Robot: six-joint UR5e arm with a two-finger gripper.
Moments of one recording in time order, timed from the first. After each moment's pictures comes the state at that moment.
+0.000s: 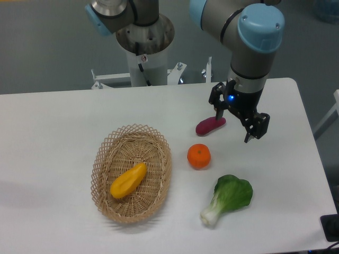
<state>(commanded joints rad) 2.61 -1.82 -1.46 -1.32 1.49 1.46</state>
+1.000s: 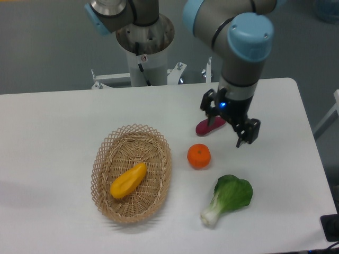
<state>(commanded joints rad) 2.51 -1.83 -1.54 -1.23 1.49 1.22</state>
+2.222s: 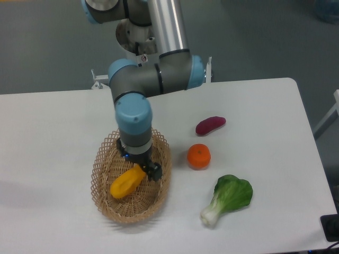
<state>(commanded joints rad) 2.17 -1.99 -1.73 -0.94 1.58 0.94</state>
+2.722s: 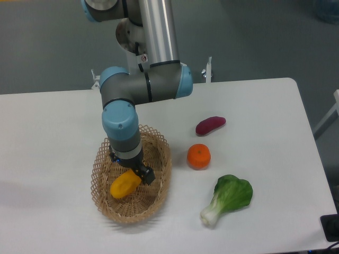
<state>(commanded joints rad) 2.16 -2.02 -1.76 -0.86 1.58 0.87</state>
